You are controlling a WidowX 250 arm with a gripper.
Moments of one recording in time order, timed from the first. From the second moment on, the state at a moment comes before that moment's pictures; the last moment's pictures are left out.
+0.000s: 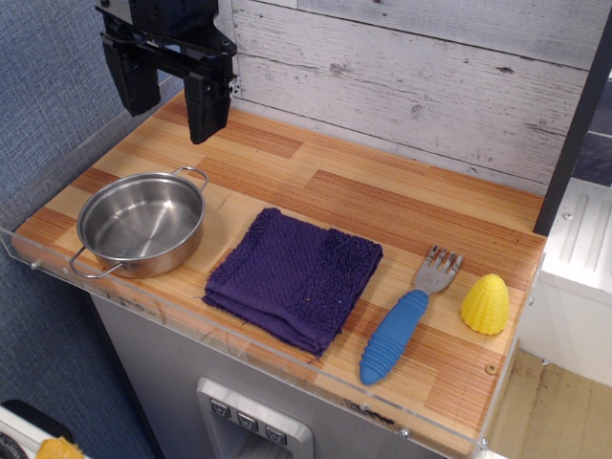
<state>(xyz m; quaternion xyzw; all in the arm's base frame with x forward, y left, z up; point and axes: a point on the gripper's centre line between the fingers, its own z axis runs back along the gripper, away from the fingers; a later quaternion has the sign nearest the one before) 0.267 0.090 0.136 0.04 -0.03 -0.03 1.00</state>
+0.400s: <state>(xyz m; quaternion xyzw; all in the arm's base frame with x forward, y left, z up) 0.265 0.088 0.128 0.04 -0.01 -0.03 1.00</state>
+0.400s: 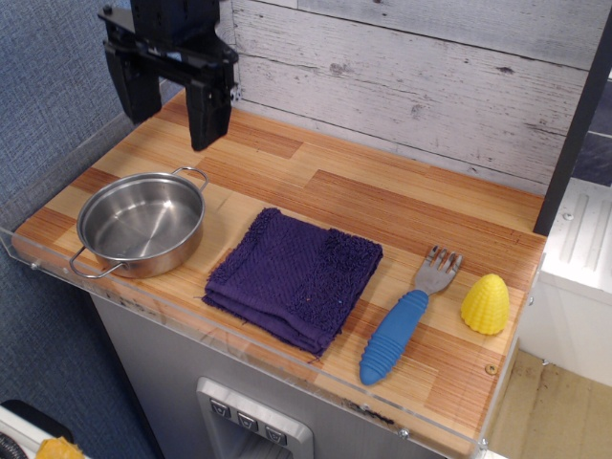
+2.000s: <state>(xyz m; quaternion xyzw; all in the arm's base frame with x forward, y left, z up) 0.266 0.007 0.068 0.03 -0.02 -0.05 1.00</state>
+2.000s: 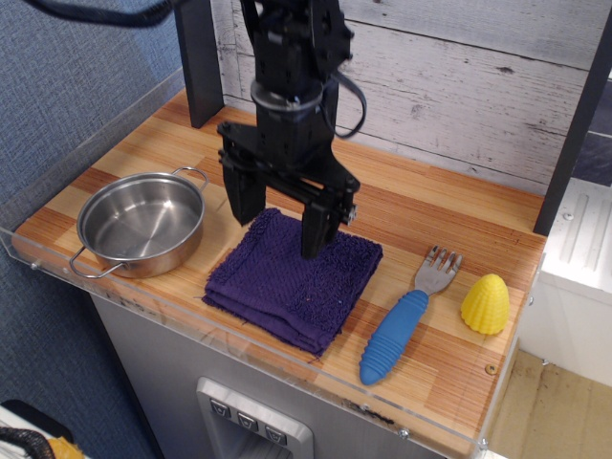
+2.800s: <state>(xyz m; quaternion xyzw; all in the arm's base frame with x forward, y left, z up) 0.280 0.007 0.045 0.08 -0.07 -0.06 0.99</state>
